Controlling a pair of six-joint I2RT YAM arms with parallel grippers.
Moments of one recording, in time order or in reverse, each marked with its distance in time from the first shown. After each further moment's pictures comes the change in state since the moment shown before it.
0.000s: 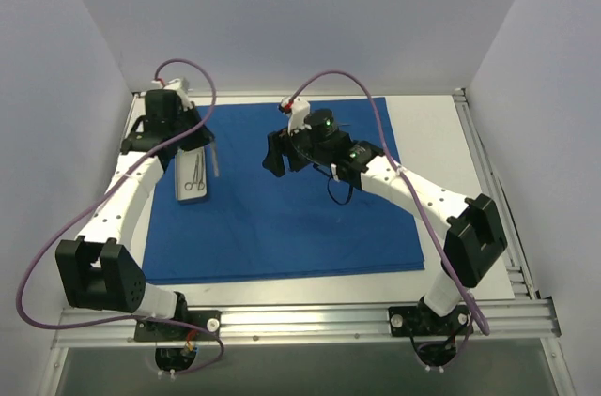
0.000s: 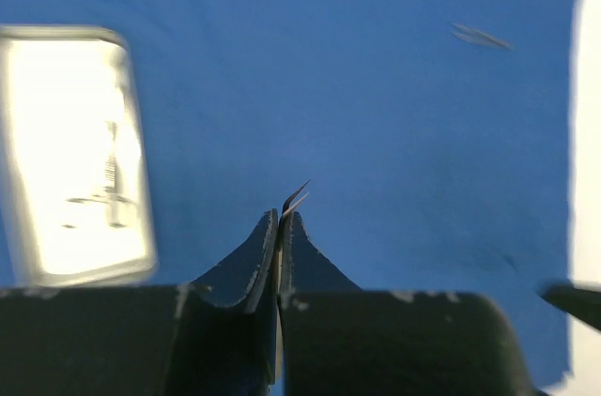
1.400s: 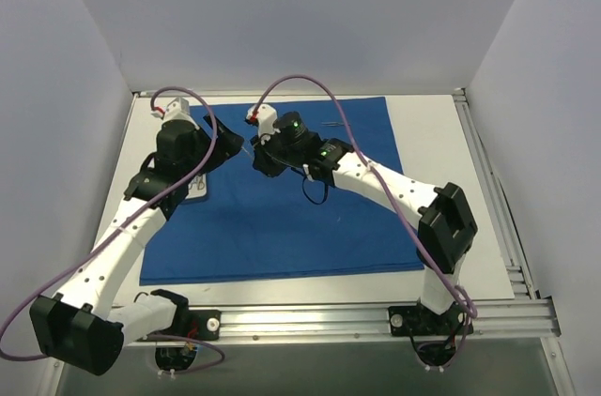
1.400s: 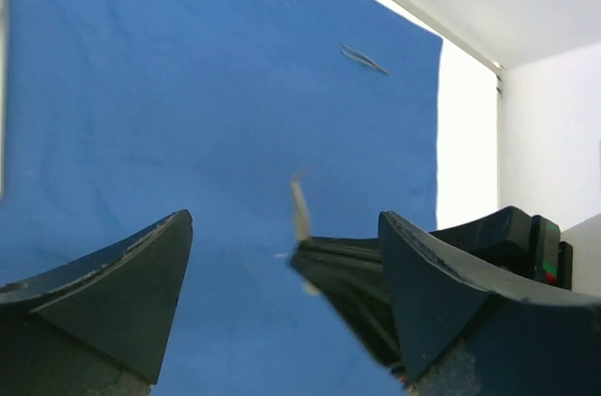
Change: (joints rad) left arm -0.278 -0.316 -0.265 0.146 -0.219 -0.401; right arm 0.097 0.169 0.188 -0.056 0.024 -0.103
